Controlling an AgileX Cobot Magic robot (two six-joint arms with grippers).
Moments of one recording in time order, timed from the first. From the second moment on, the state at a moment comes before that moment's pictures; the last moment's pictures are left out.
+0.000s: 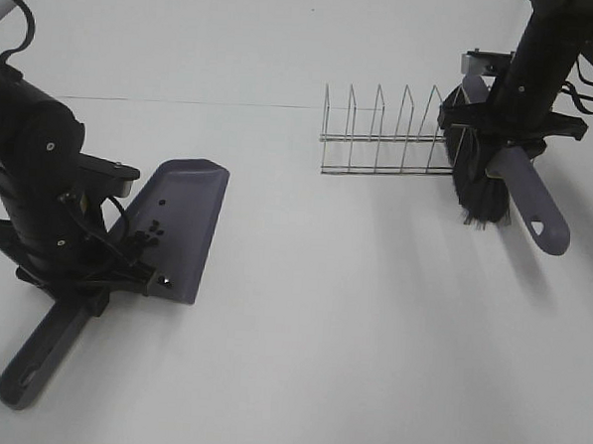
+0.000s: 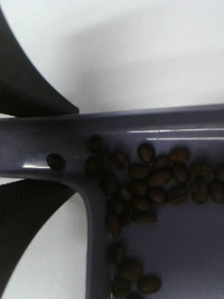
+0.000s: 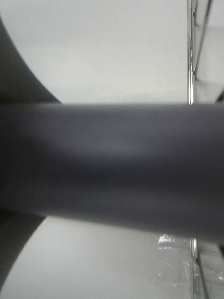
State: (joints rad) left arm -0.46 2.00 -0.99 0.13 0.67 -0.33; right arm 0.02 2.41 -2.00 0.07 1.23 0.02
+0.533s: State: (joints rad) left arm -0.46 2.00 -0.99 0.12 0.67 -0.33; right arm 0.01 2.41 -2.00 0.10 1.23 0.01
